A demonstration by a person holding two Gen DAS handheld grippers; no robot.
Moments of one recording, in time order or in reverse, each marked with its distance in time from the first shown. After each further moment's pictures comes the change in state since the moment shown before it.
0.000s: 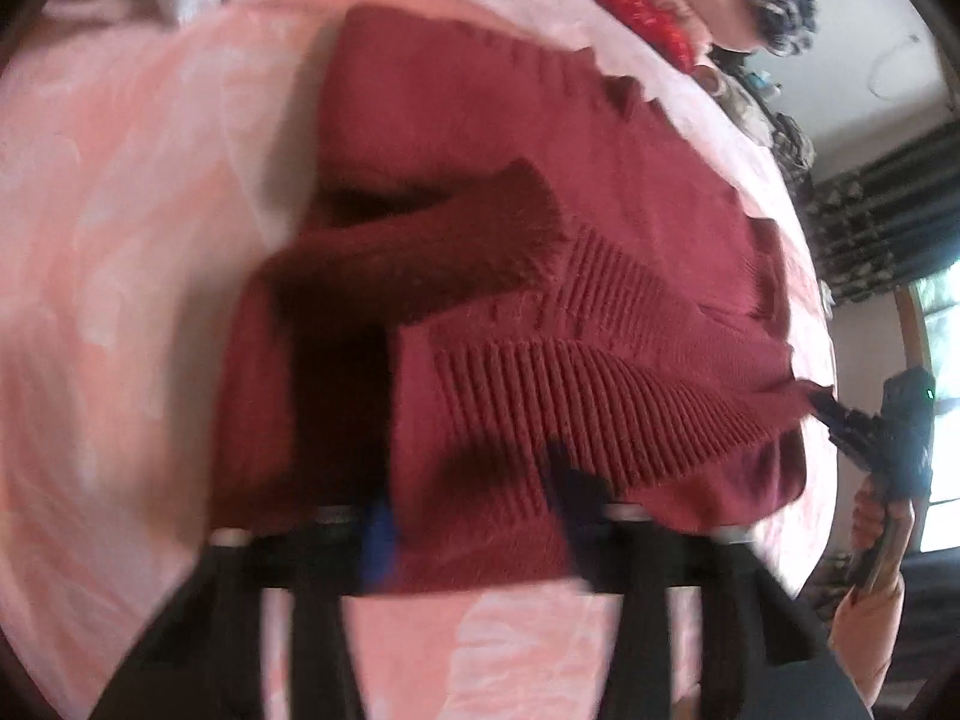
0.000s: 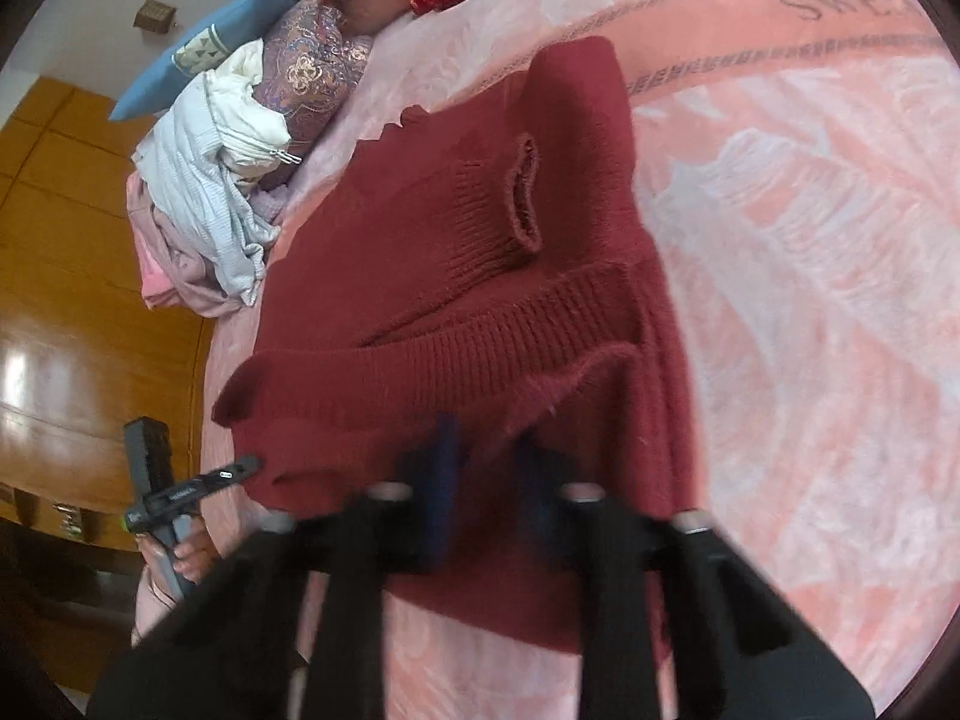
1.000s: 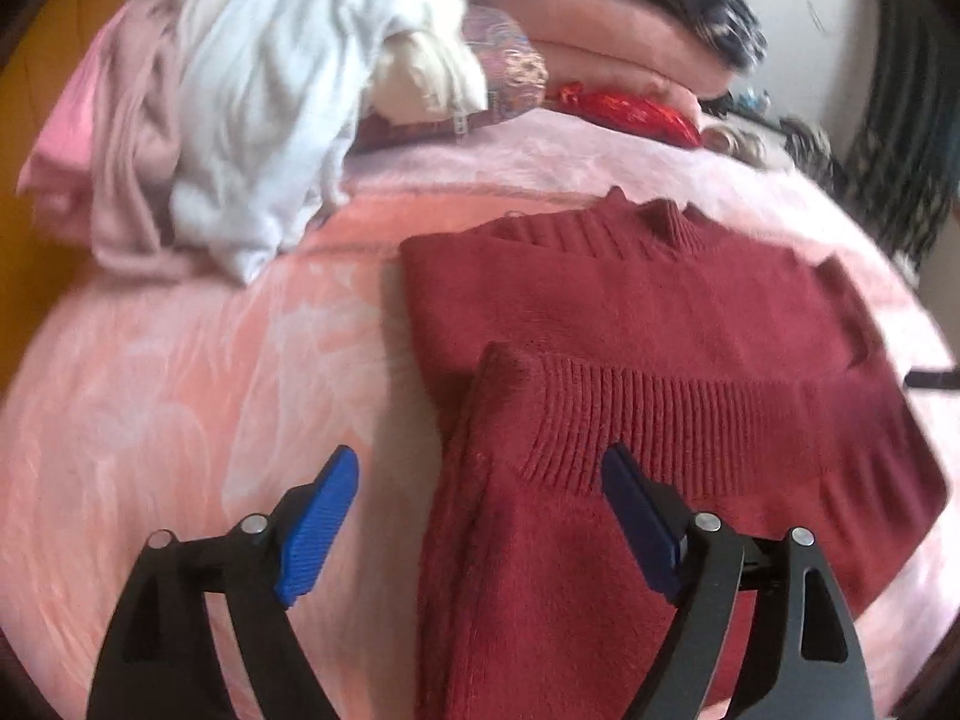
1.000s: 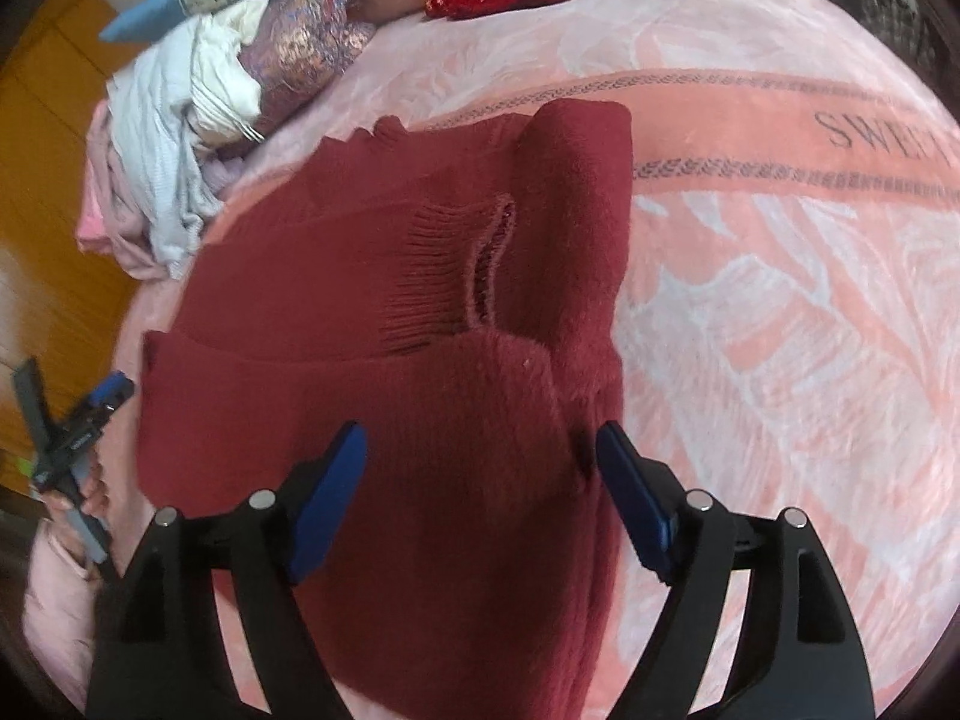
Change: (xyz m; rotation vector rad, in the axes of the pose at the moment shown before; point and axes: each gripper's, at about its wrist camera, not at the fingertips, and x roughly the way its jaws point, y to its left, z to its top) left arm -0.033 -0.011 0.021 0.337 -0.417 0.351; right arm 0.033 0.010 0.023 -0.258 -0.015 -0.251
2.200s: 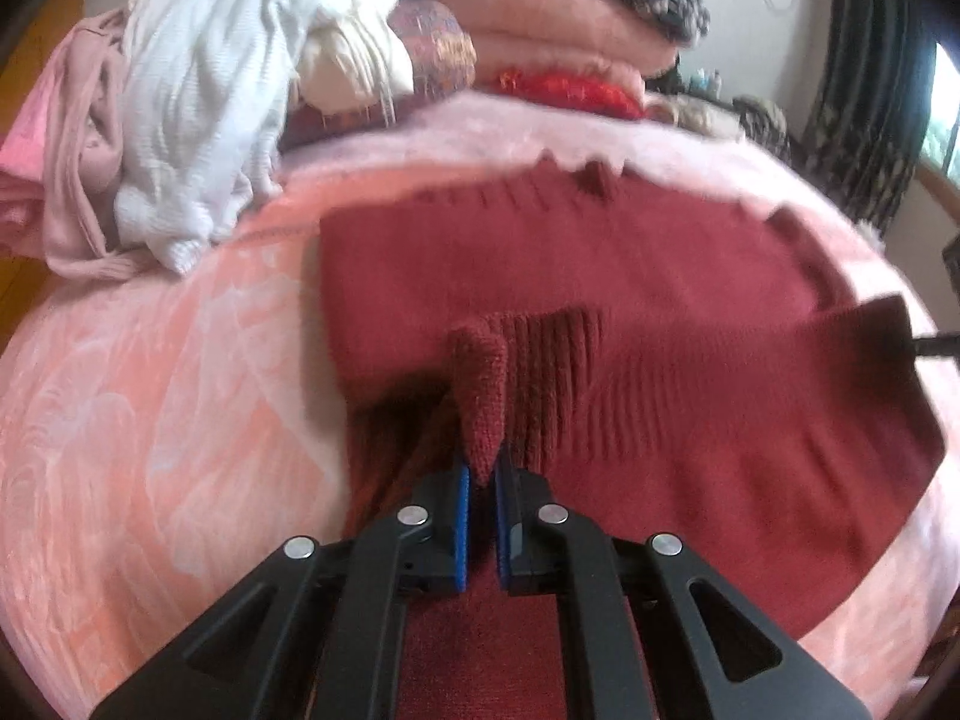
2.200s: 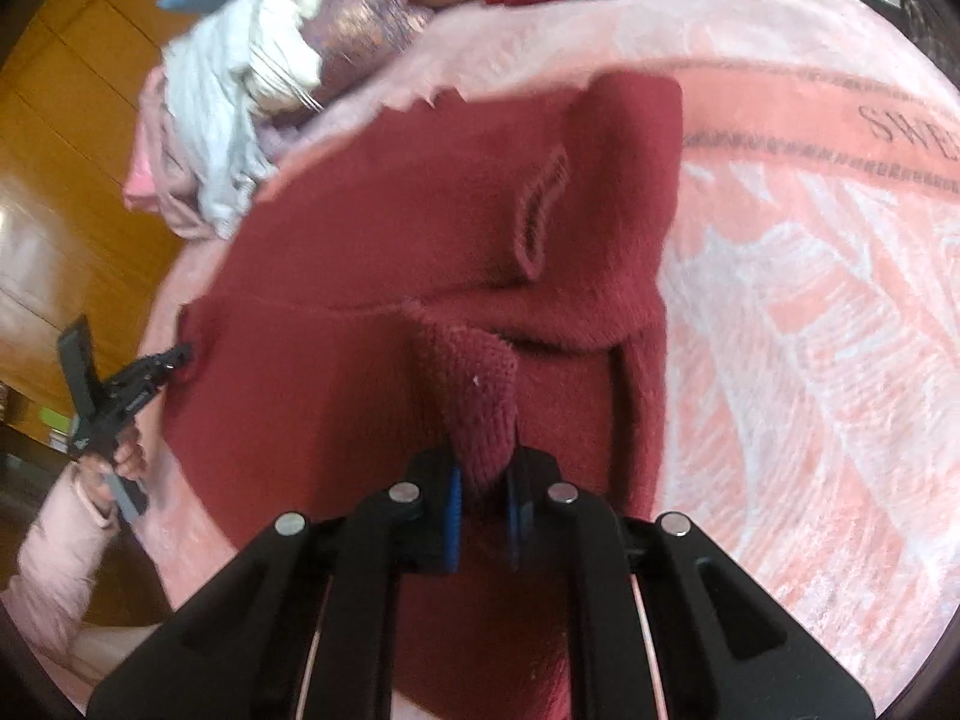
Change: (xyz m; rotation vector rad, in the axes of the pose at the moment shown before) left arm -0.002 -0.026 -0.026 0.038 -0.033 -0.104; right arm -0.022 0.000 -0.027 -0.055 -0.028 0.157
